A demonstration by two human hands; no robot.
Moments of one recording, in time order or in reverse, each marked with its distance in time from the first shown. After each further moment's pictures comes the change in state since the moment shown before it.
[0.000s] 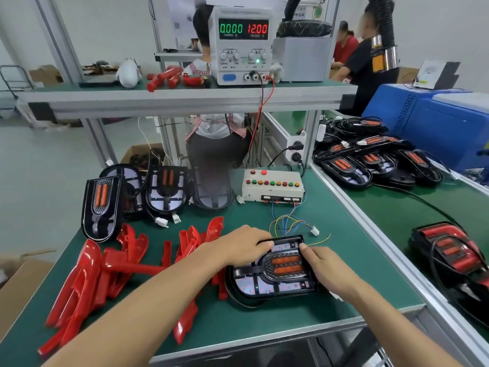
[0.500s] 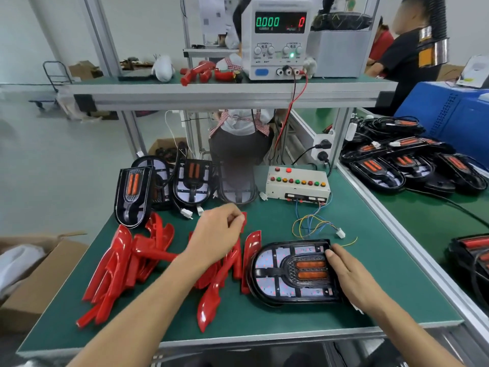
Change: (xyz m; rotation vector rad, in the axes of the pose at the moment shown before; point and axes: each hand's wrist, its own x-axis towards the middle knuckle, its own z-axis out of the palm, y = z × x) left_hand -0.083 -0.027 -0.024 -0.205 0.712 -0.280; right_hand 0.000 0.024 0.016 0.082 0.090 -0.166
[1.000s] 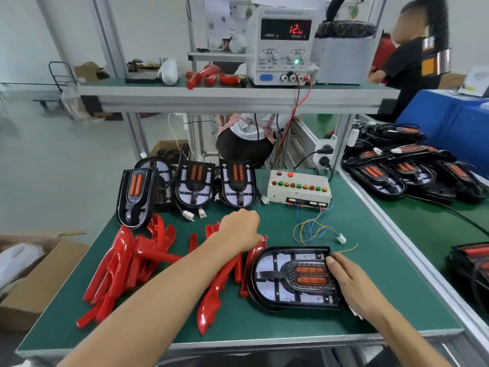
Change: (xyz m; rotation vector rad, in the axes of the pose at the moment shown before) left_hand 0.044 0.016 0.038 0.564 -0.405 -0.045; right_hand -0.004 -0.004 0.000 0.065 -0.012 0.023
